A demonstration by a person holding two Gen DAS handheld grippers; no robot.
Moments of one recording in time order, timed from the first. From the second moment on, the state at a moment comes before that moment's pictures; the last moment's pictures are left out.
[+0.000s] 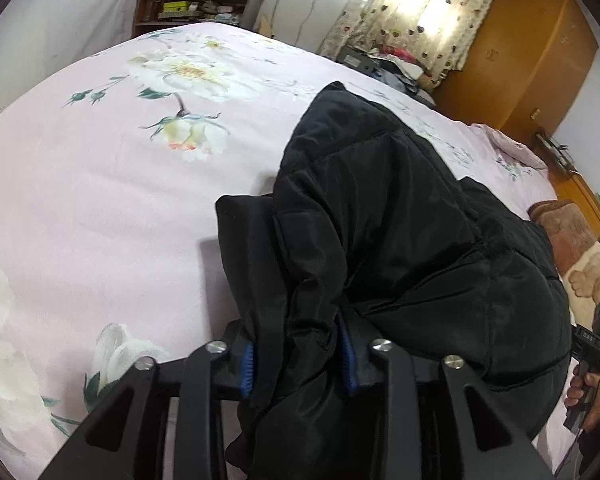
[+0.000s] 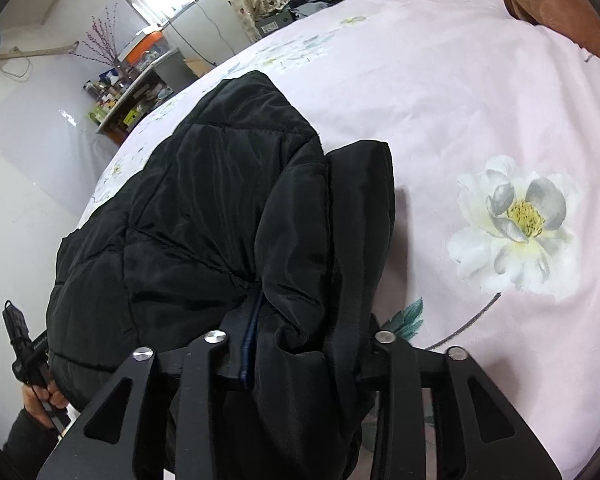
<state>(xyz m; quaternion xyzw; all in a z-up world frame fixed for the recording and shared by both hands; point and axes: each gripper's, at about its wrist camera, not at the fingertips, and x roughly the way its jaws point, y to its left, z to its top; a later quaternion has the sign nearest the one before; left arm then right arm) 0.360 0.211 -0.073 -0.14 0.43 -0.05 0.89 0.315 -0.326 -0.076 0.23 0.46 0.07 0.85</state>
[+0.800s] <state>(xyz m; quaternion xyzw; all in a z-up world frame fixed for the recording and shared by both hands) 0.355 0.155 -0.018 -0.05 0.39 -0.02 0.92 0.294 -0.293 -0.022 0.09 0.41 0.03 0.91</state>
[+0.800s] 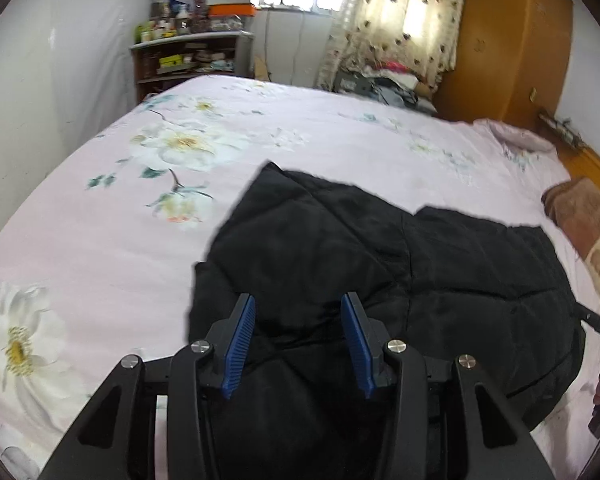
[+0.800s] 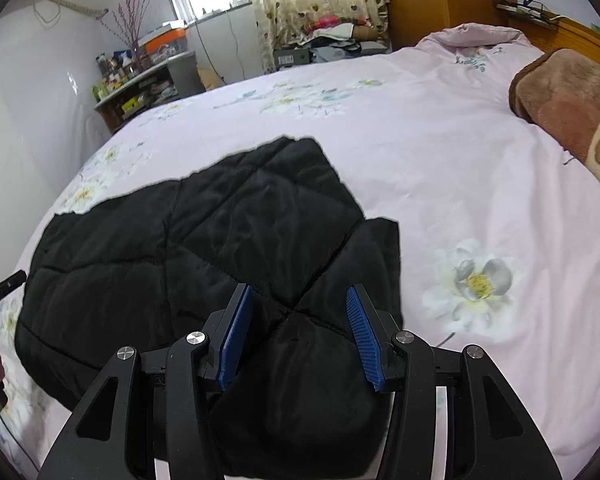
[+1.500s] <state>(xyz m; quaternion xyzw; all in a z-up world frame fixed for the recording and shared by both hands) 0.338 0.140 -0.002 -0.05 0.38 0.00 0.92 0.290 -0.273 0.003 0.06 0.39 0.04 0.92</state>
